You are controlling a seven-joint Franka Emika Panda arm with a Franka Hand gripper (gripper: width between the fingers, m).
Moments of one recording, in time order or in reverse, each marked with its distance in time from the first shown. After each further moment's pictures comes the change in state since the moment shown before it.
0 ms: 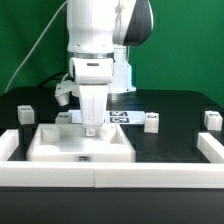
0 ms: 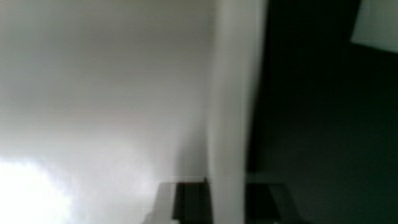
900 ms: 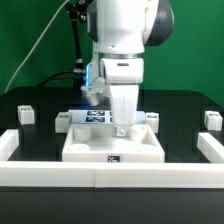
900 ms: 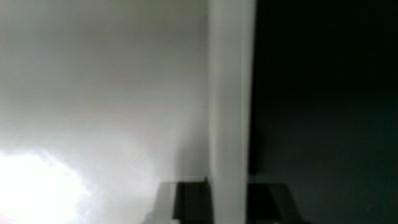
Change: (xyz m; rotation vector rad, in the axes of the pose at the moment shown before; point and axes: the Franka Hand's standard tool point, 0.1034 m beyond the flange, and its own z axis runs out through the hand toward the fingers) arm 0.077 0.007 0.000 -0.017 0.032 0.094
